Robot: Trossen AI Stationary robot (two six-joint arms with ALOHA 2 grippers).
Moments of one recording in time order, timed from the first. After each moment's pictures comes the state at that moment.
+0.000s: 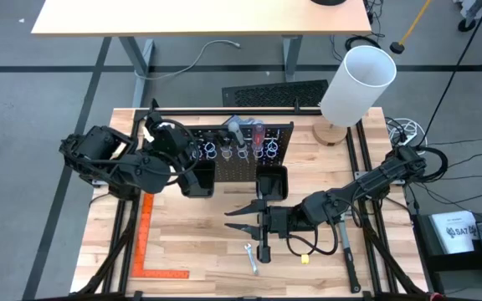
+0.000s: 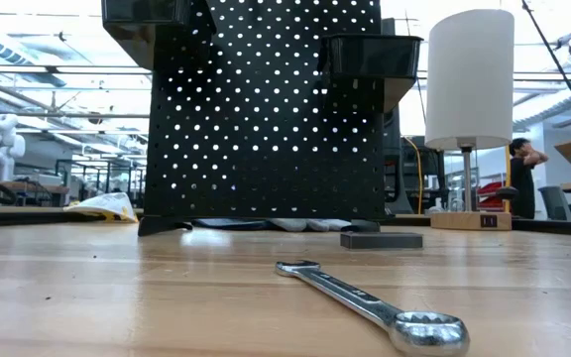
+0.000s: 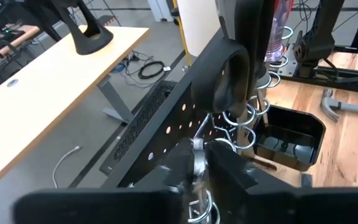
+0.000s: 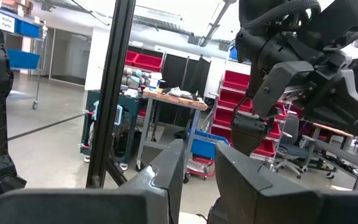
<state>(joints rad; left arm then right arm) -0.42 1.64 2.35 -1.57 -0.90 -0.49 0.47 1.68 1.45 0.50 0.42 -0.27</state>
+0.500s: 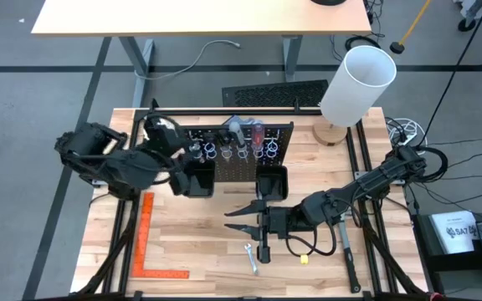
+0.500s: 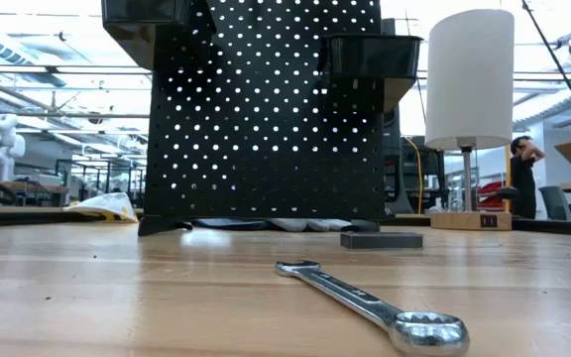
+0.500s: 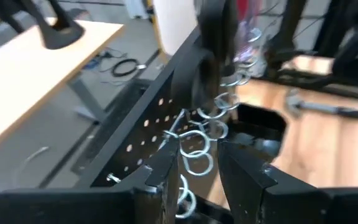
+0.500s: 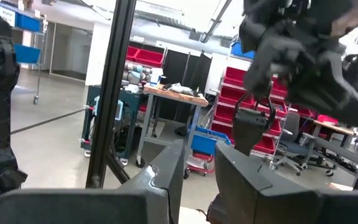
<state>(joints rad) -0.44 1.60 2.35 -1.54 -0.80 -0.49 0.47 1.68 1.45 0.48 0.42 -0.28</state>
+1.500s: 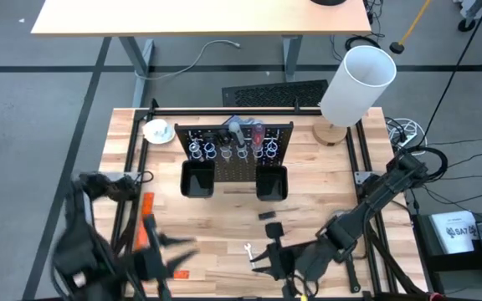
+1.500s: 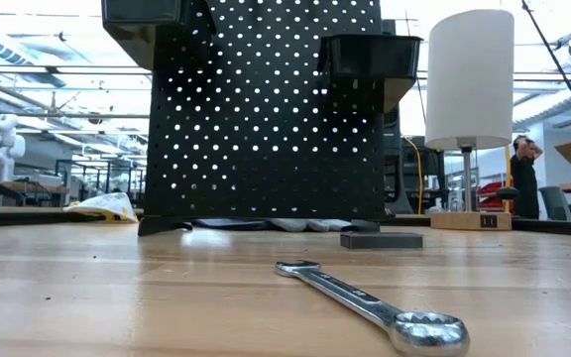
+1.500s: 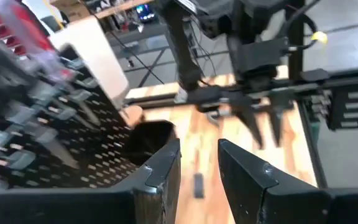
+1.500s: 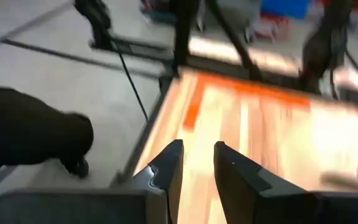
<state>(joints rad) -1.01 1.90 2.35 -1.45 -1.17 -0.67 0.69 1.72 1.45 -0.20 0.44 0.19</state>
